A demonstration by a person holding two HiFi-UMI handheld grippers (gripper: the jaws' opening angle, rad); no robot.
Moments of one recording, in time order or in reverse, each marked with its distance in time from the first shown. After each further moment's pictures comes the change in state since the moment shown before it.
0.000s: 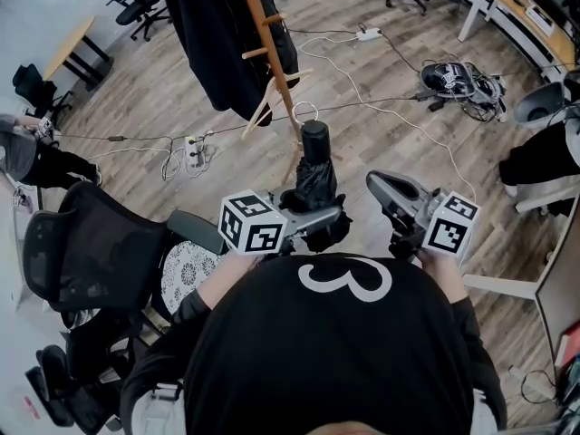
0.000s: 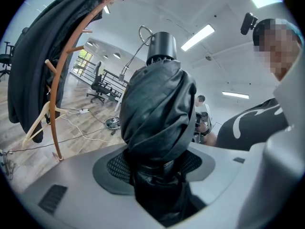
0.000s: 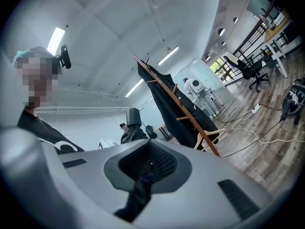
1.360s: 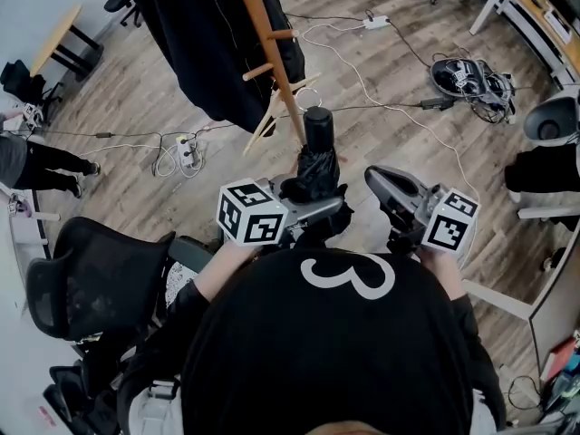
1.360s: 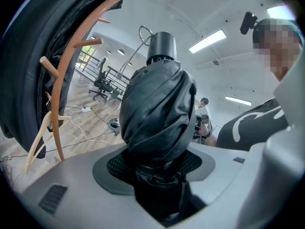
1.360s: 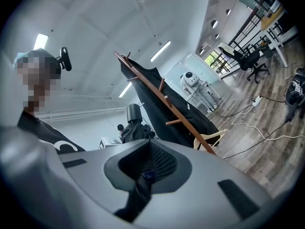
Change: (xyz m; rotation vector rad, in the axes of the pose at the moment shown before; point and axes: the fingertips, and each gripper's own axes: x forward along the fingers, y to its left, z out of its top) left arm 0.016 0.140 0.091 -0.060 0.029 -0.017; right arm 0.116 -0.105 0.056 0.087 0.035 -0.018
